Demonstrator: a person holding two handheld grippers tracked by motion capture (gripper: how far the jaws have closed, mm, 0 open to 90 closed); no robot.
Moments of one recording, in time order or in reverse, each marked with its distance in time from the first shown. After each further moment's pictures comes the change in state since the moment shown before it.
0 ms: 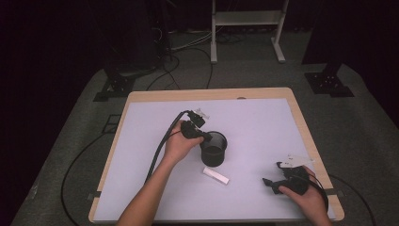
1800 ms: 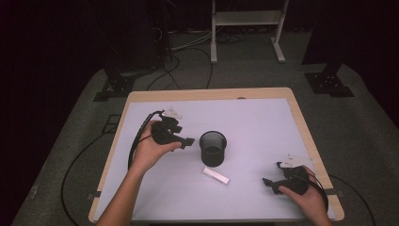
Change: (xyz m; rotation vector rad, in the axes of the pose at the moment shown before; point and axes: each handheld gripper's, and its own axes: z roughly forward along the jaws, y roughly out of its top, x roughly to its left) left arm 0.000 -0.040 -0.088 -0.096 0.094 -0.010; right arm 0.000 0.000 0.000 0.000 -0.001 -0.001
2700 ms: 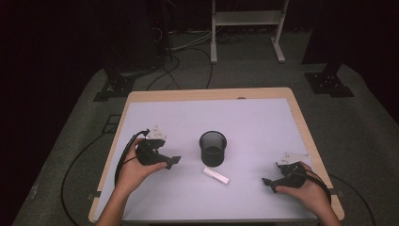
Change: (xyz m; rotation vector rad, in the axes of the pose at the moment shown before) left arm -0.002 -0.067 -0.013 -0.021 0.066 -0.005; right arm 0.000 0.011 0.002 0.087 0.001 -0.001
